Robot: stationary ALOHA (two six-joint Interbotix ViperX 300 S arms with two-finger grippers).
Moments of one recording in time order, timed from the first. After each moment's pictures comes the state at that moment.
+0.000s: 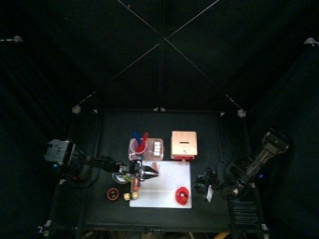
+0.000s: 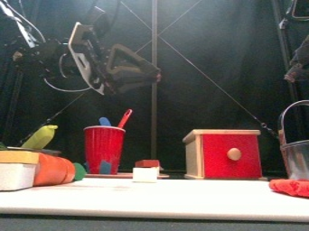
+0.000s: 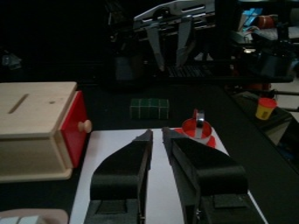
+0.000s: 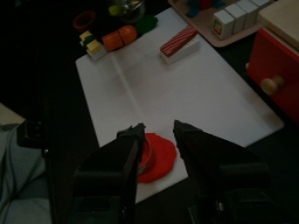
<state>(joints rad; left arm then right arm) -0.11 0.05 0.88 0.00 -0.89 0.00 0.93 -0.49 1.06 -1.33 0.95 2.30</state>
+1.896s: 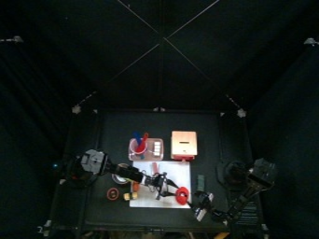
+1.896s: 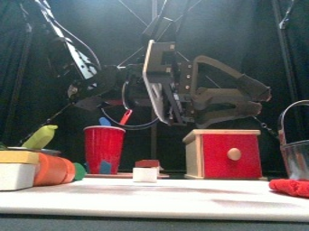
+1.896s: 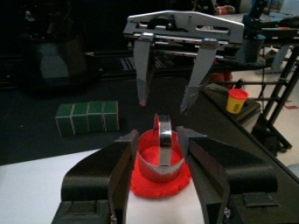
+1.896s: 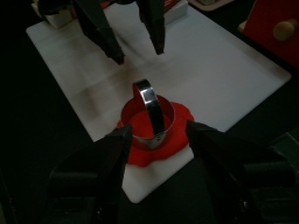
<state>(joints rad) -0.17 0.51 0.44 0.17 -0.91 -0.14 1.05 0.11 0.75 -1.18 1.18 2.47</state>
